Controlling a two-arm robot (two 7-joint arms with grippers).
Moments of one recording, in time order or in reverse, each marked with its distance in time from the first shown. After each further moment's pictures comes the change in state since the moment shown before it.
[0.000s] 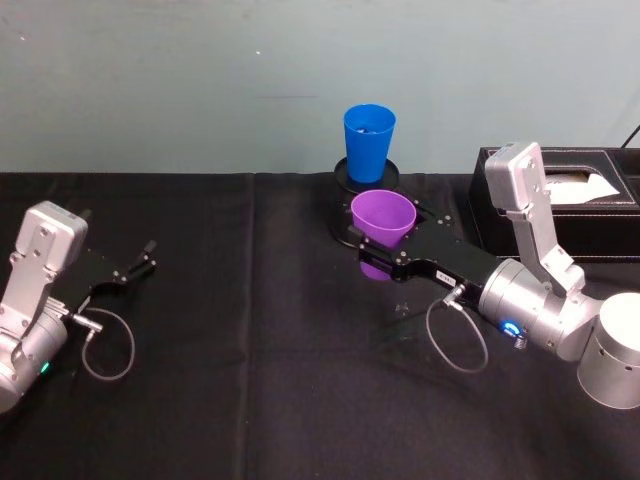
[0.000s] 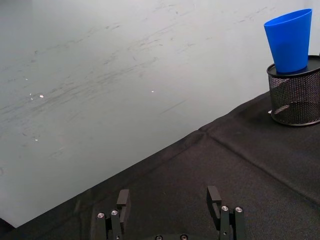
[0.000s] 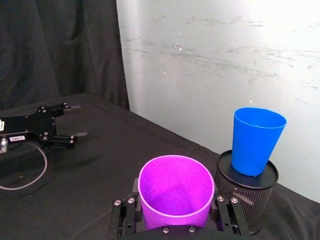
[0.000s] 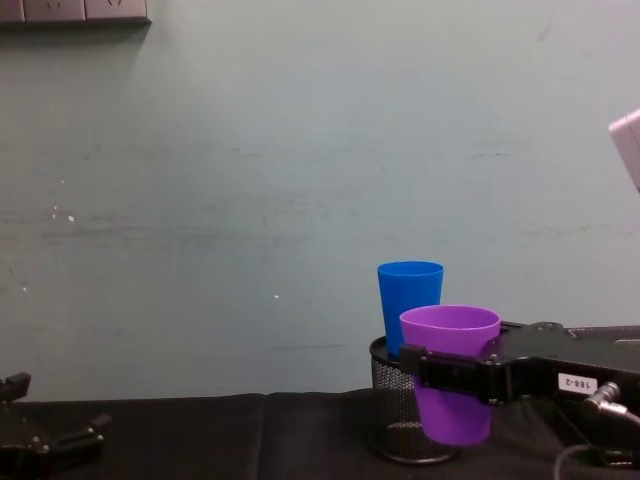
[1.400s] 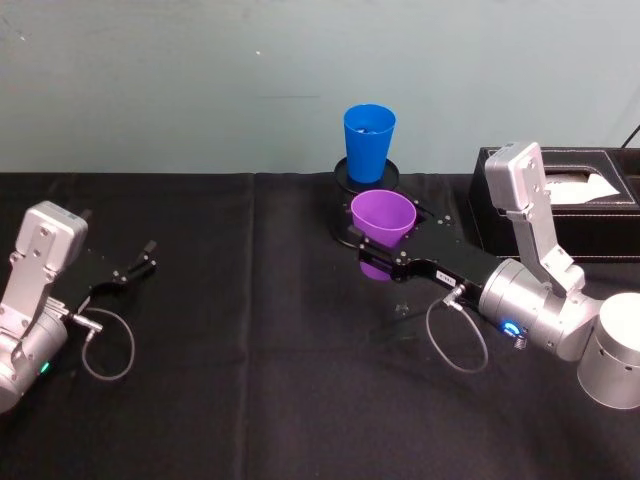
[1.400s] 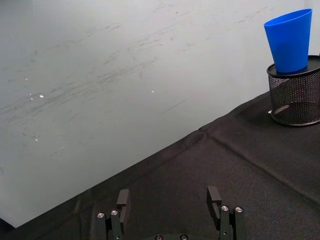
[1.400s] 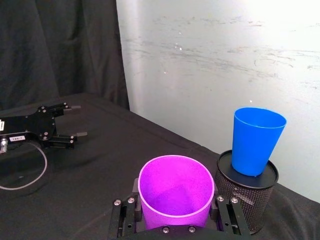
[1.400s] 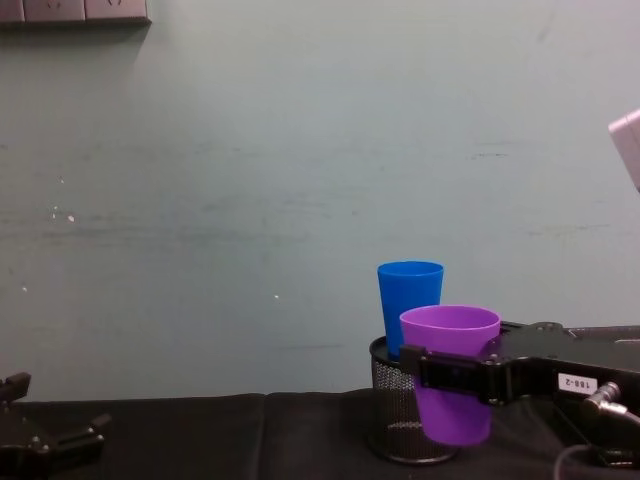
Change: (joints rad) left arm 0.000 0.000 0.000 0.000 0.000 0.000 0.000; right arm 0.000 0.000 0.000 0.000 0.000 0.000 0.000
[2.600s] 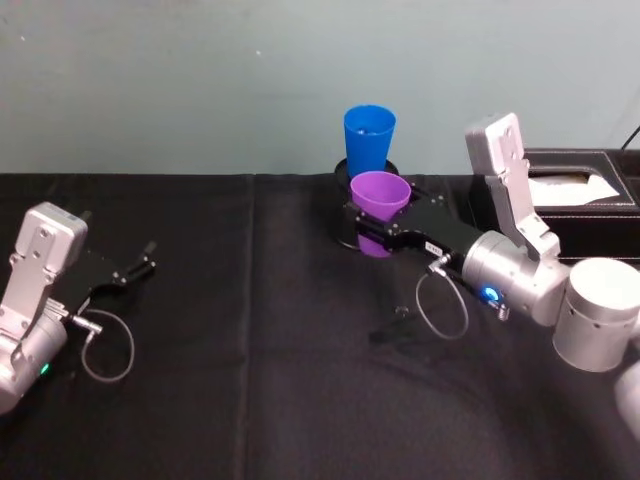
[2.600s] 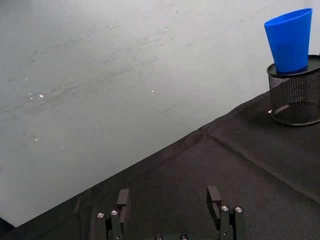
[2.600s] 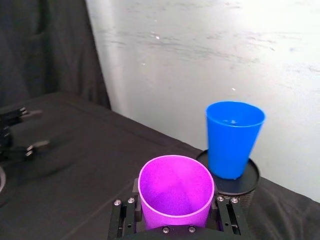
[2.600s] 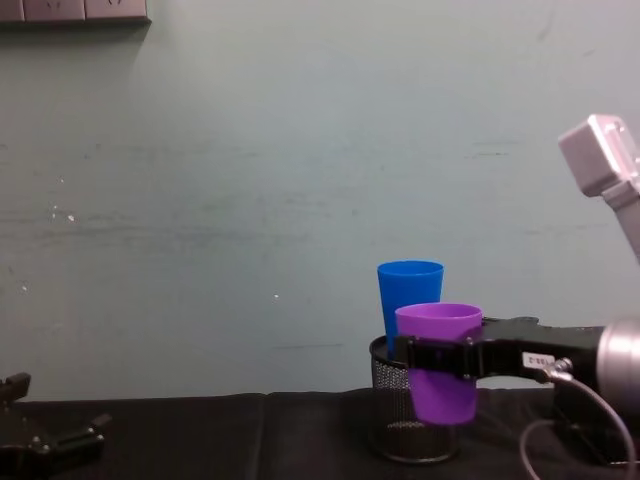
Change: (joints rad) left arm 0.000 0.000 0.000 0.000 0.000 0.000 0.000; right arm 0.132 -0.084 -0.010 0.174 -0.006 0.055 -0.032
